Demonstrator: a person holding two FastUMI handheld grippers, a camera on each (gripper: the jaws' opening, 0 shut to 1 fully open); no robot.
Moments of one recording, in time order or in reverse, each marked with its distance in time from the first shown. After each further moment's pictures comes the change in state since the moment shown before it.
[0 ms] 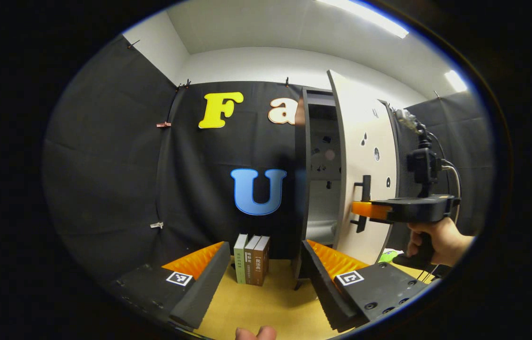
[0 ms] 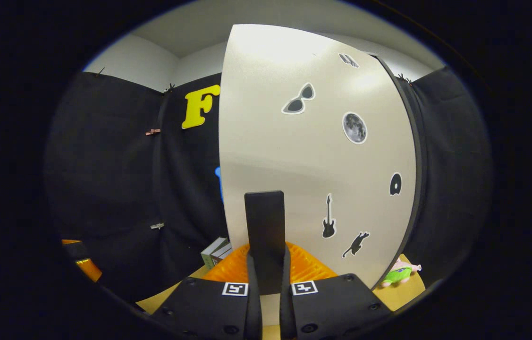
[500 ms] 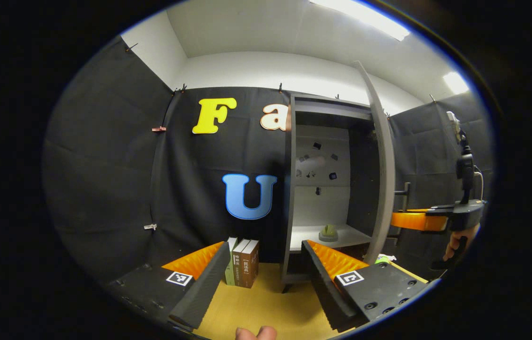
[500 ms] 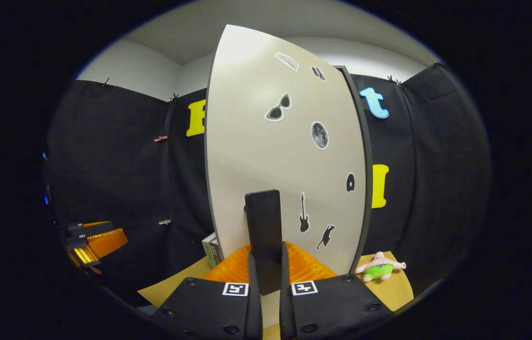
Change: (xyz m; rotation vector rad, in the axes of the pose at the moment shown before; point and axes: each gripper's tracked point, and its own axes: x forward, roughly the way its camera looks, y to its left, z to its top) left arm -0.007 -0.043 0.019 0.001 -0.046 -0.025; right arm -0.093 -0.059 0.009 0.004 -0.020 0.019
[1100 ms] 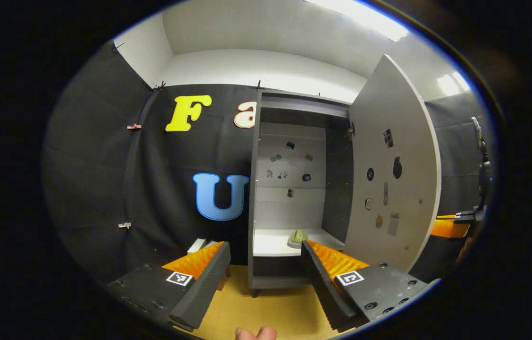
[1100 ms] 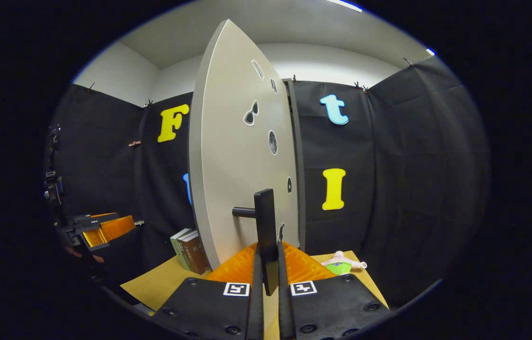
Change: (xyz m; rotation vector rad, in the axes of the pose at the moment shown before) left arm 0.042 -0.101 0.003 -0.021 0.017 -0.112; right arm -0.046 -0.073 0.011 0.016 -0.041 -0.176
